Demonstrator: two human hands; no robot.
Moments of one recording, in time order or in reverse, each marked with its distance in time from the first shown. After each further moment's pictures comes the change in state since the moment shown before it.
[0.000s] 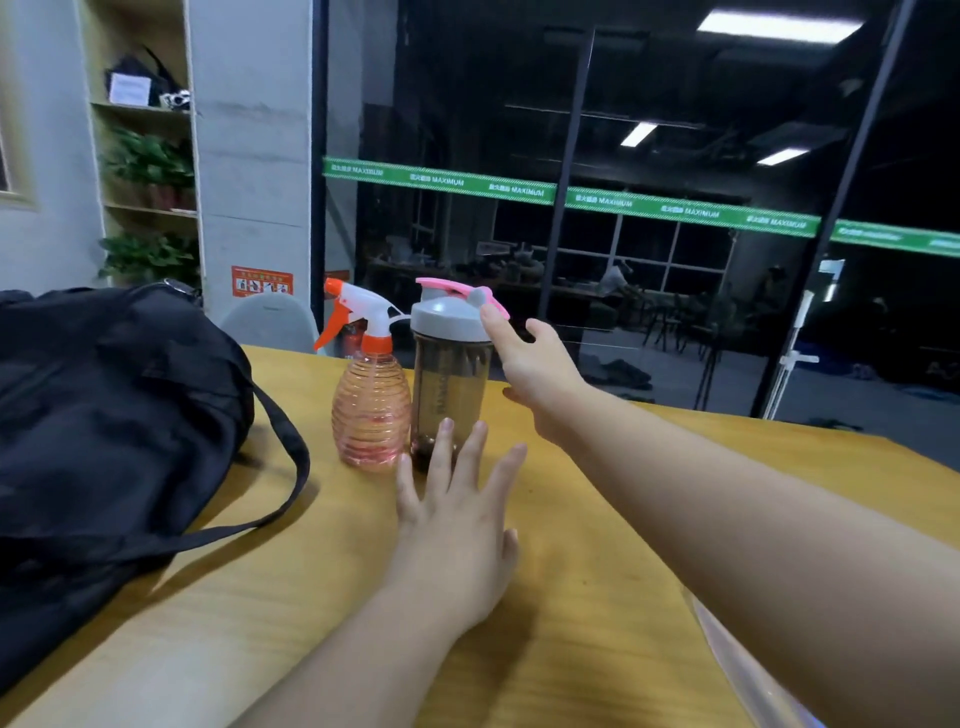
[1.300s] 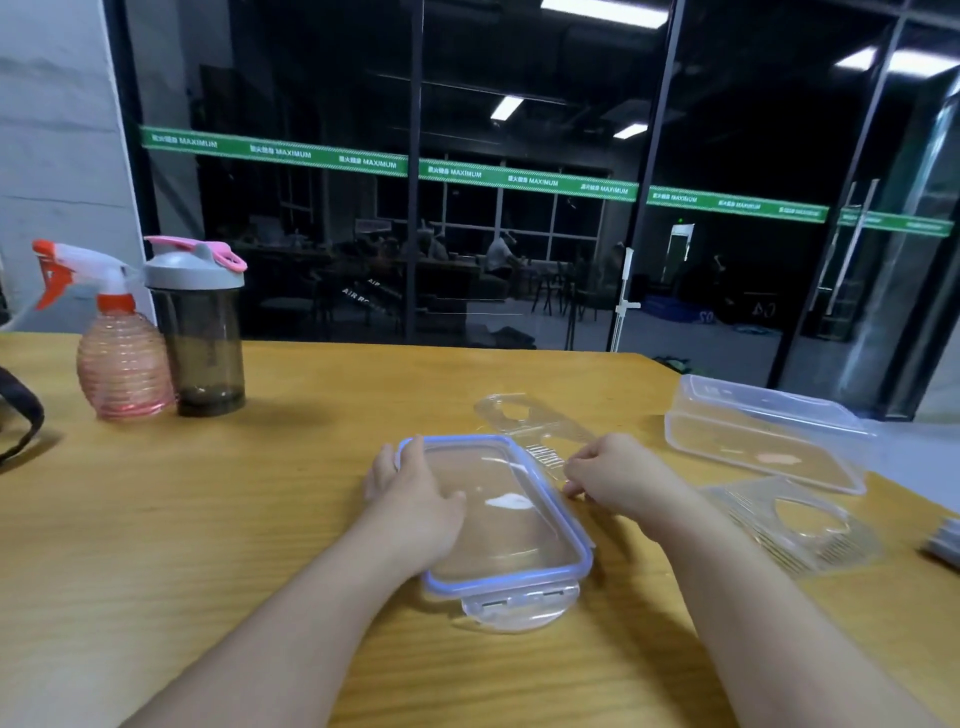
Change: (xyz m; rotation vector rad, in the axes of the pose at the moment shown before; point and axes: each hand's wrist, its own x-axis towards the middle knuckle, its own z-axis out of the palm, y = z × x) left_hand -0.057 0.211 0.014 -0.563 -0.237 -0.220; right_hand -0.191 0.091 -0.302 -0.622 0.150 0.377
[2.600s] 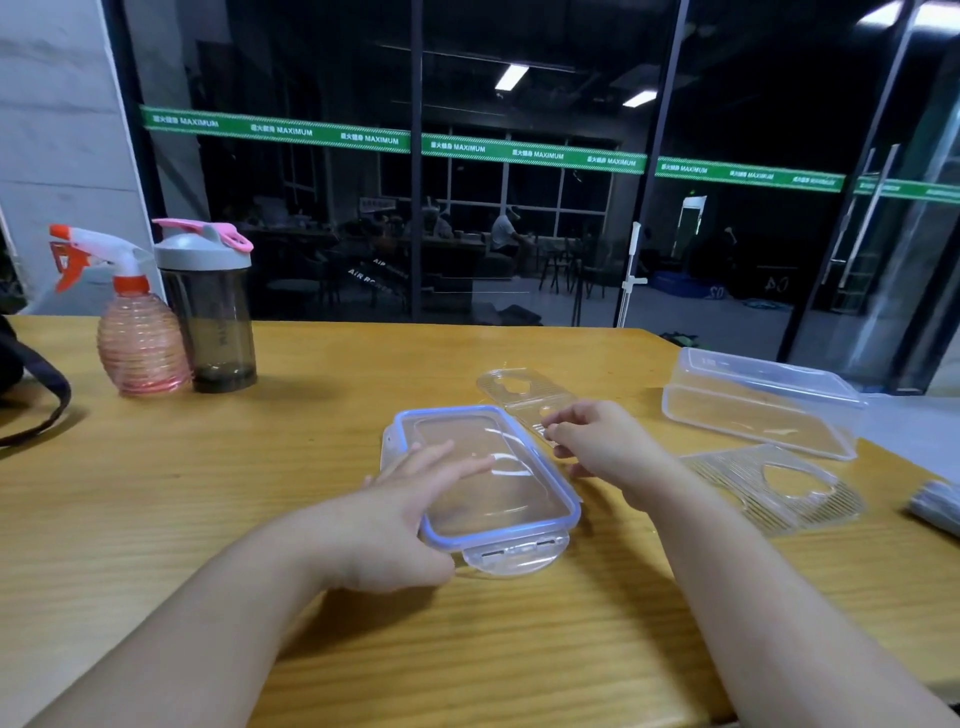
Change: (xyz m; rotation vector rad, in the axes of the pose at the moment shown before) left_hand -0.042 -0.021 -0.044 0.167 -0.513 0.447; right_hand -0.013 -0.001 0.004 0.257 -0.045 -0.161
